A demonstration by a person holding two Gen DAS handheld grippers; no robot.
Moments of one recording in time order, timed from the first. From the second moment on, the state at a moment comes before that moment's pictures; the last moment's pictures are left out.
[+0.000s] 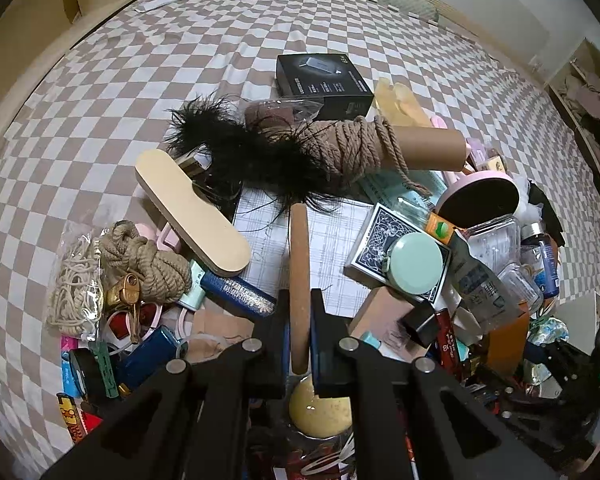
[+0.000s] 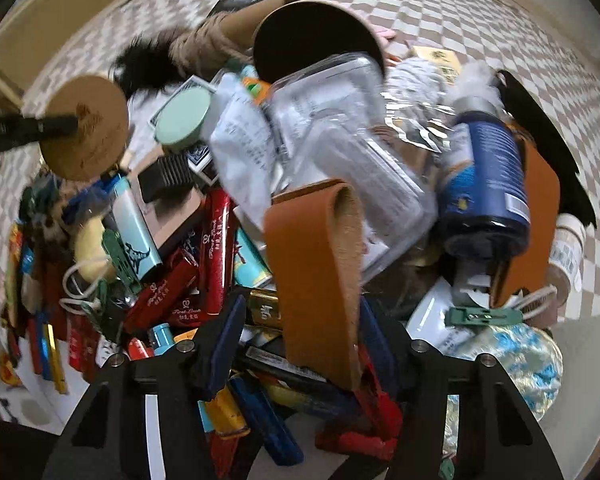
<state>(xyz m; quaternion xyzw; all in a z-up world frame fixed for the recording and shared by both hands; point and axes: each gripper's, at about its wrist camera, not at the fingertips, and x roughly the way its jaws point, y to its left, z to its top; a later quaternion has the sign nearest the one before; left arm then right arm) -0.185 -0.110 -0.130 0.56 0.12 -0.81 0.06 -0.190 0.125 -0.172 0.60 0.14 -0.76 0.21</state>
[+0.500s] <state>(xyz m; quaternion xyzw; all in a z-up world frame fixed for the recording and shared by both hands) -0.179 -0.106 -0.115 0.55 0.14 -0.82 0.04 -0.193 0.138 -0.138 0.57 0.10 -0.79 0.18</state>
